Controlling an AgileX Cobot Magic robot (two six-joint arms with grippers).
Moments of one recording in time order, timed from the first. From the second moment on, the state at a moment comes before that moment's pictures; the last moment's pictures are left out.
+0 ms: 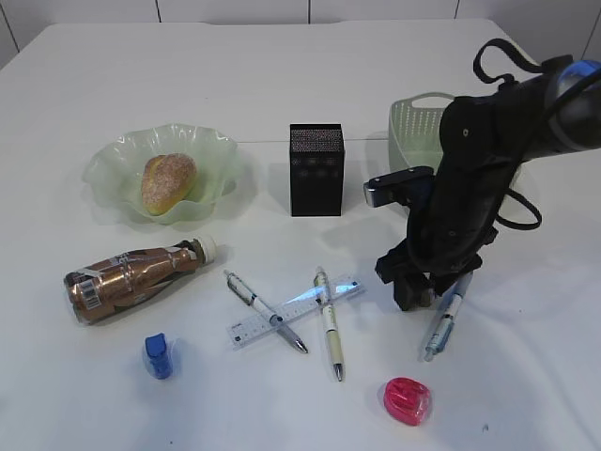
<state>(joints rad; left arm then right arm) -0.37 0.75 -0.68 -0.26 0.87 0.20 0.27 2.08 -1.34 0.10 0.83 -0.19</state>
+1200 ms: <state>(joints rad) -0.37 0.75 -0.68 -0.26 0.87 0.20 0.27 1.92 -1.62 -0.06 0.74 -0.07</state>
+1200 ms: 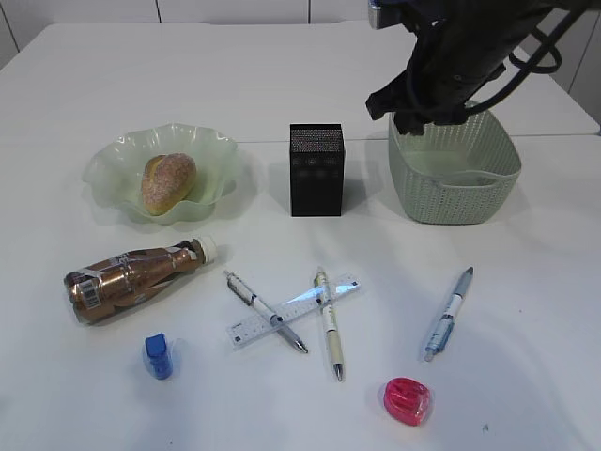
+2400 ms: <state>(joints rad) -0.37 0.75 -0.68 -0.26 0.87 0.20 0.14 2.11 -1.62 -0.24 0.58 0.09</state>
